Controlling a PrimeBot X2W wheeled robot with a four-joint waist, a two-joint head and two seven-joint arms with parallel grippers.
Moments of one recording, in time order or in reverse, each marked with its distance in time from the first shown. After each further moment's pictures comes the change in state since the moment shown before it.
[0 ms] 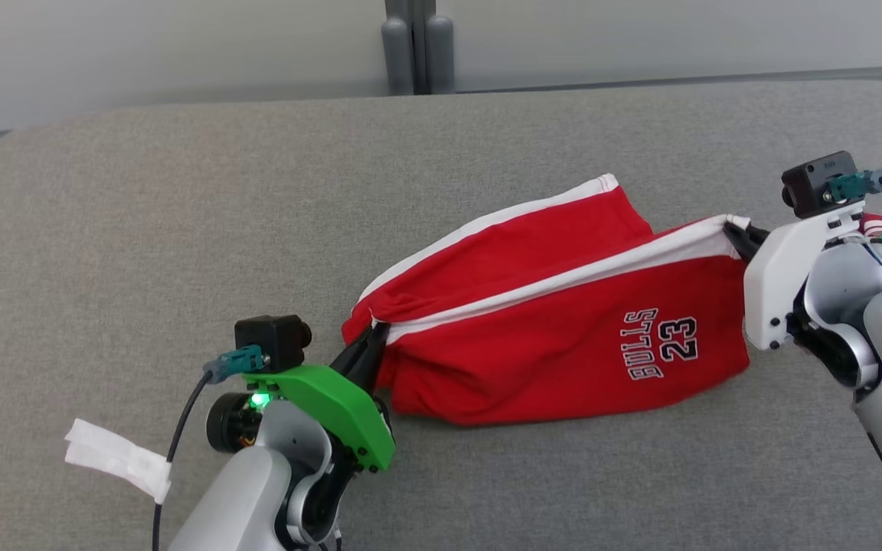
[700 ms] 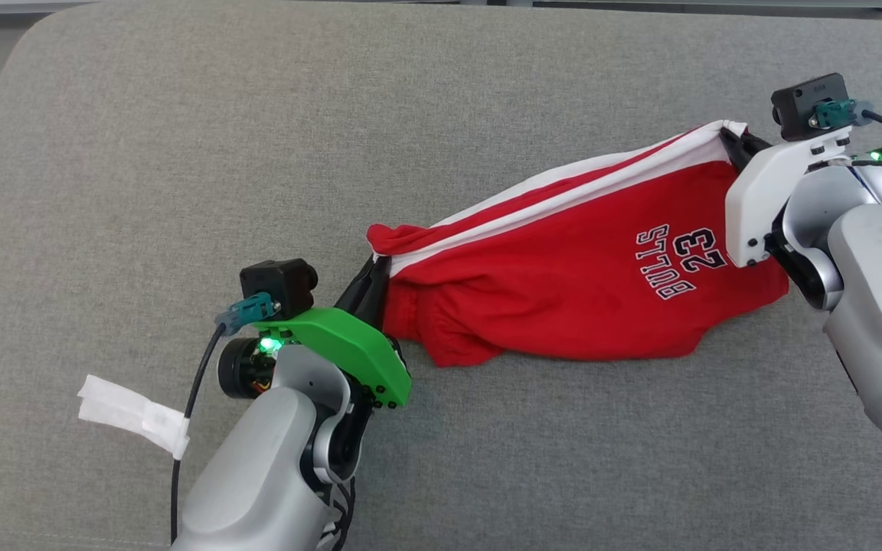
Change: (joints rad) left arm -0.173 -0.062 -0.033 0.159 -0.006 0.061 -0.136; right arm -0.292 0.073 0.091 0.379 -0.097 0.000 -0.291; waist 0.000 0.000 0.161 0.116
